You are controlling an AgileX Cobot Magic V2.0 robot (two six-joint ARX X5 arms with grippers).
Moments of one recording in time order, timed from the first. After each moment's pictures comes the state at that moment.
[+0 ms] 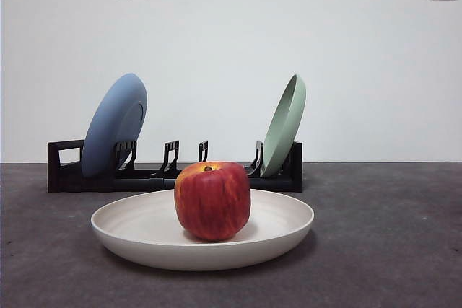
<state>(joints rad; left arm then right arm) 0.06 0.06 0.02 -0.16 0.22 -0.03 0.75 1.01 1.52 -1.31 0.07 -0.03</state>
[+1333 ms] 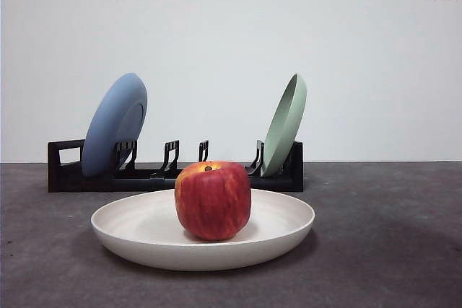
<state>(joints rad) 0.06 0.06 0.02 -0.16 0.22 -0.03 0.08 0.05 0.06 -0.06 0.04 -0.03</state>
